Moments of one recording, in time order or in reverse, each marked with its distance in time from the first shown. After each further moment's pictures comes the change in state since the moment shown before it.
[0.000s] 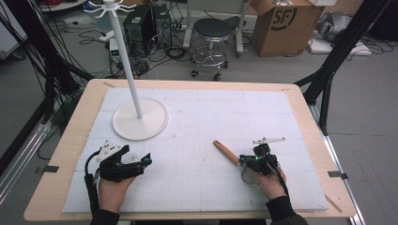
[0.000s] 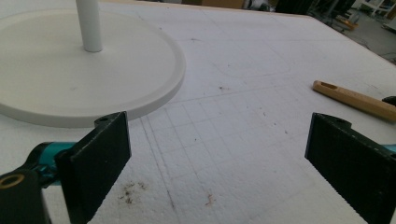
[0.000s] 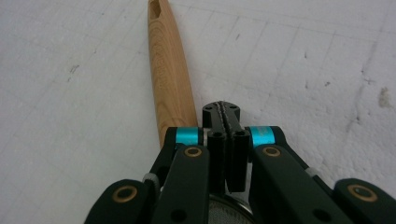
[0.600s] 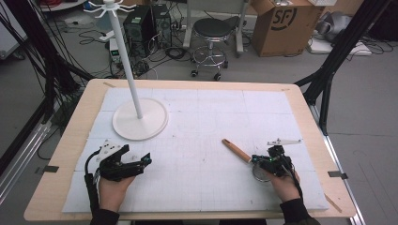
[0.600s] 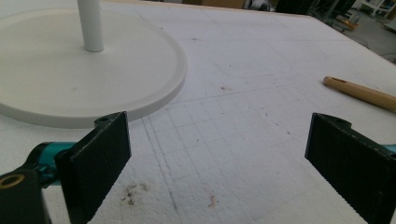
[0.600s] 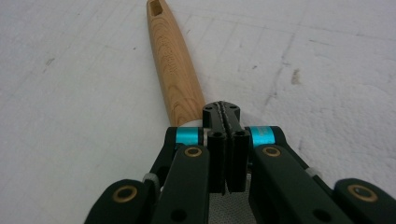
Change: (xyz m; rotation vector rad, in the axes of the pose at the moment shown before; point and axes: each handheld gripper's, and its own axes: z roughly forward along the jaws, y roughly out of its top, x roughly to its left) left arm 0.001 0.000 0.001 -0.001 0.002 -0.002; right arm -0.030 -0.012 -0.023 -0.036 -0.010 0.000
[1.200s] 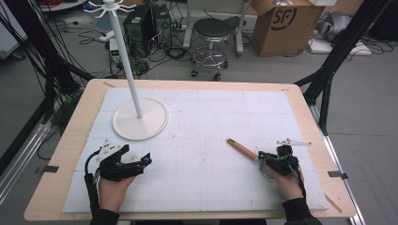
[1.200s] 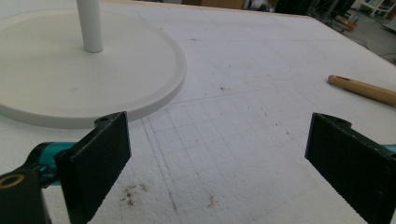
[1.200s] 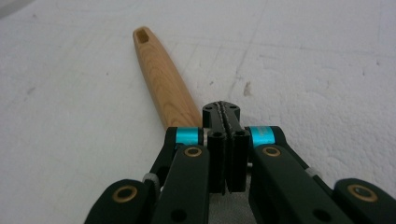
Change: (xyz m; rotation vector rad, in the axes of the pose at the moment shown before) left arm 0.000 0.000 0.000 -0.001 -0.003 0.003; right arm -0.023 -0.008 -0.005 -0.097 -0.029 0.059
